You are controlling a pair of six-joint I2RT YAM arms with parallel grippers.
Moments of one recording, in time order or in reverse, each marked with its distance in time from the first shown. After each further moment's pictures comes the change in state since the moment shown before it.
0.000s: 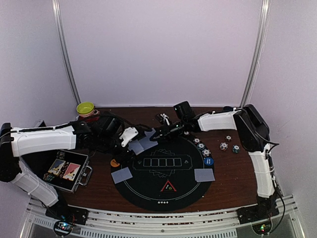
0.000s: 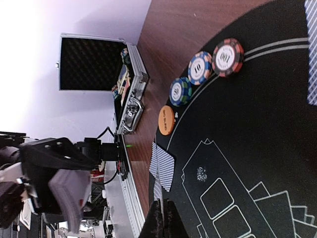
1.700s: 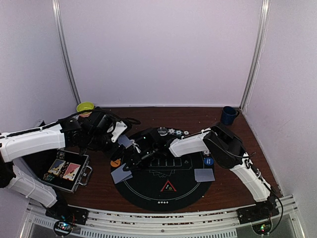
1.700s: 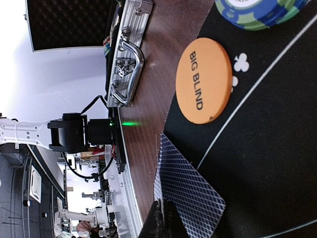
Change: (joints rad) left arm 0.018 -0.110 0.015 -0.148 -0.194 -0.100; right arm 0.302 0.279 0.158 0.179 0.039 0.192
